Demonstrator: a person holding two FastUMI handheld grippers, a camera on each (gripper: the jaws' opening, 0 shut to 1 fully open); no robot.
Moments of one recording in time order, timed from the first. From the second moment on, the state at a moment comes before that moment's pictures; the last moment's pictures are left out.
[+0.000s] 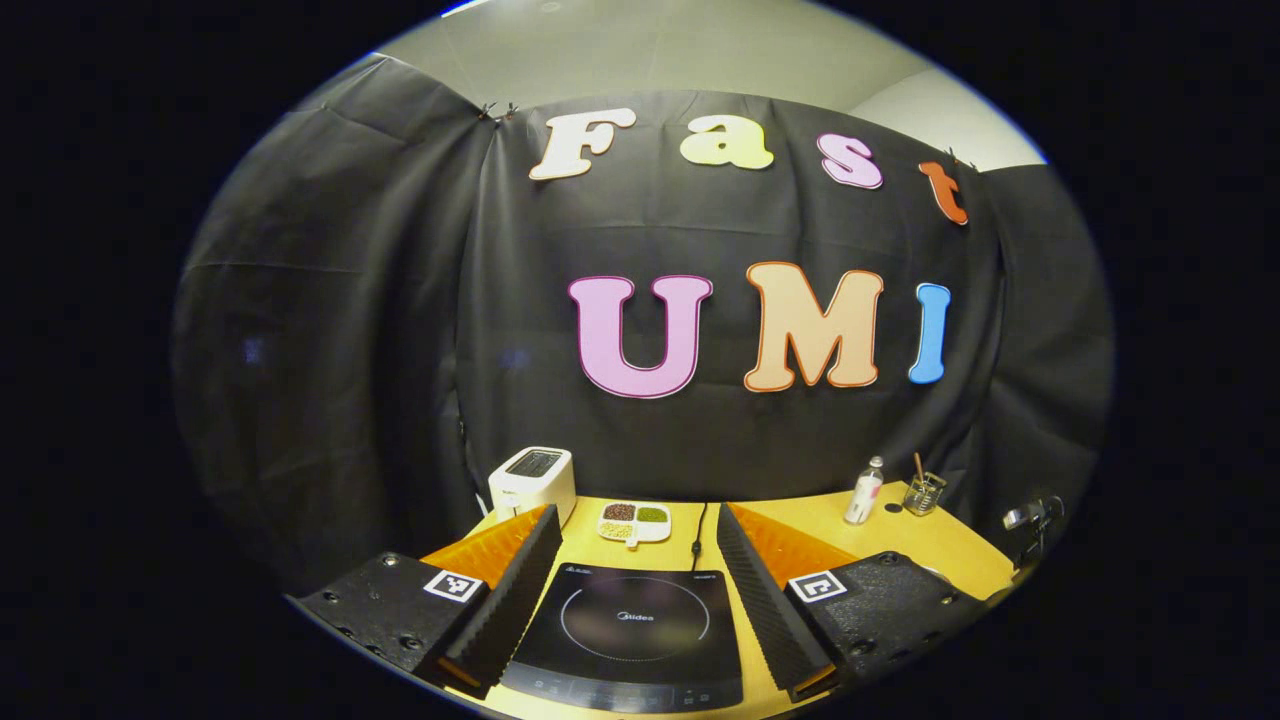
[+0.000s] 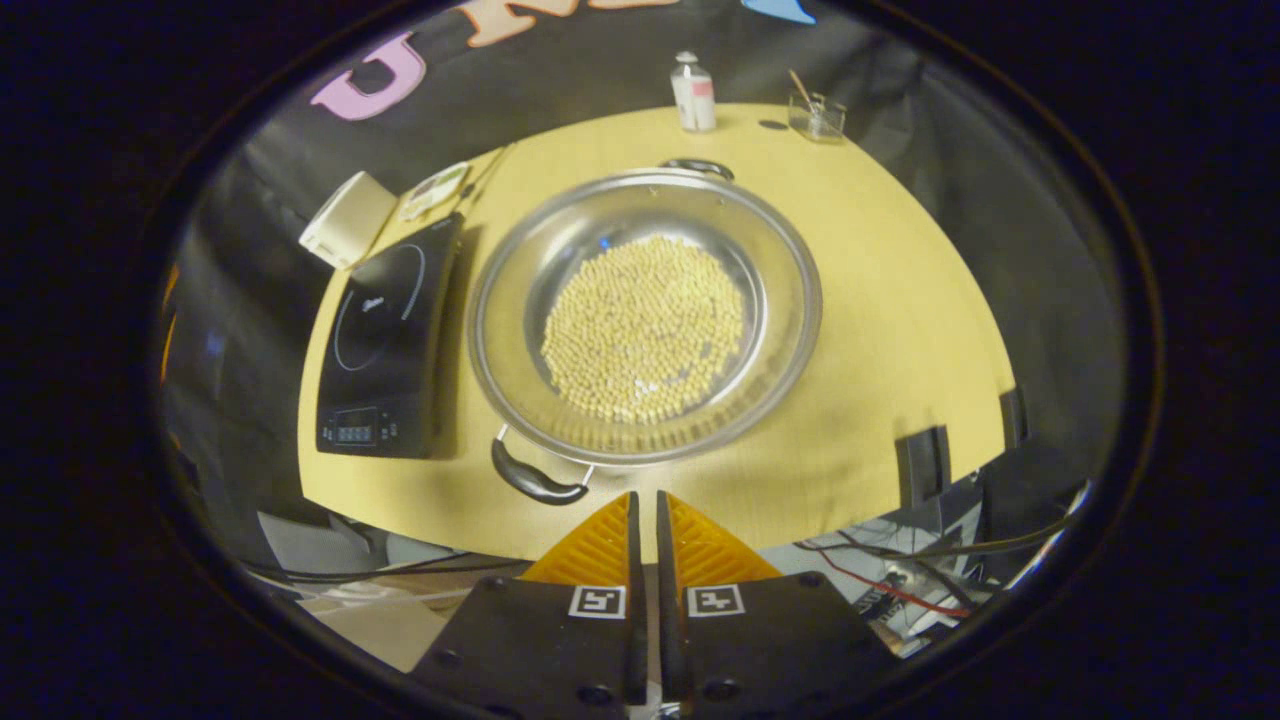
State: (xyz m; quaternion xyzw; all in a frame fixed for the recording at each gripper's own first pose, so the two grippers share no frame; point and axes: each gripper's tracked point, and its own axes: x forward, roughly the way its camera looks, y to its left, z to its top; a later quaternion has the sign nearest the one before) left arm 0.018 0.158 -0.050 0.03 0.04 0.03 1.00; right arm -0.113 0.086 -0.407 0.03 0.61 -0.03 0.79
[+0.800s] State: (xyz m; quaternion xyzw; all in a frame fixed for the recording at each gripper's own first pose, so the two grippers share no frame) left arm 0.026 0.192 -0.060 0.03 0.04 0.03 1.00; right arm -0.096 0.114 -0.453 0.00 0.62 -0.04 0.79
